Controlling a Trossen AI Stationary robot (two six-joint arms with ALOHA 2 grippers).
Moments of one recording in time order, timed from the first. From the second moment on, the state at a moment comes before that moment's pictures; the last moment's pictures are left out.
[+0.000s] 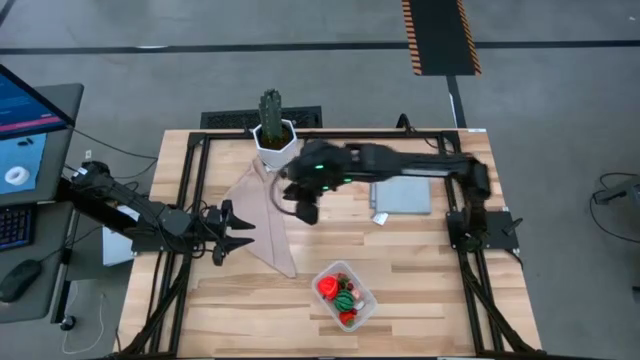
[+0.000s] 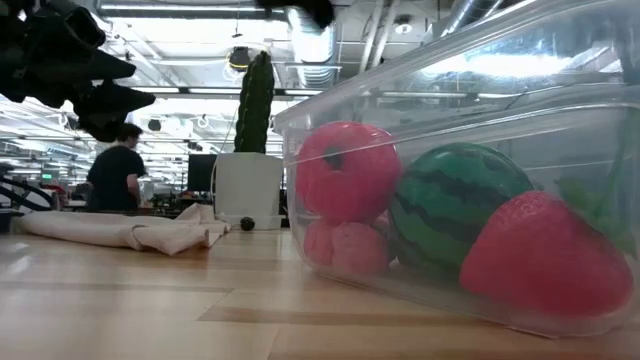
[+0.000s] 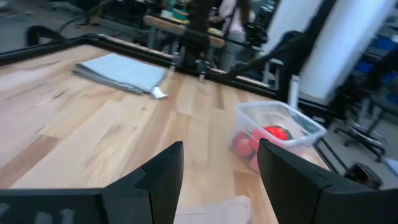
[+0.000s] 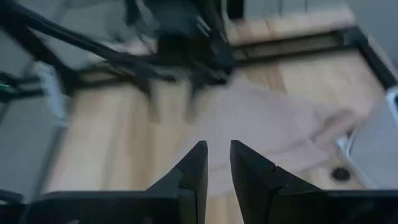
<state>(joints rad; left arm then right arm) -0.47 0.37 0.01 0.27 -0.45 -0.36 -0.04 1.93 1.97 -0.68 -0.13 0.06</state>
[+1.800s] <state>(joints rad) 0.25 1.52 0.61 0.13 -0.48 -0.44 1.22 0.58 0.46 0.10 0.90 0.18</state>
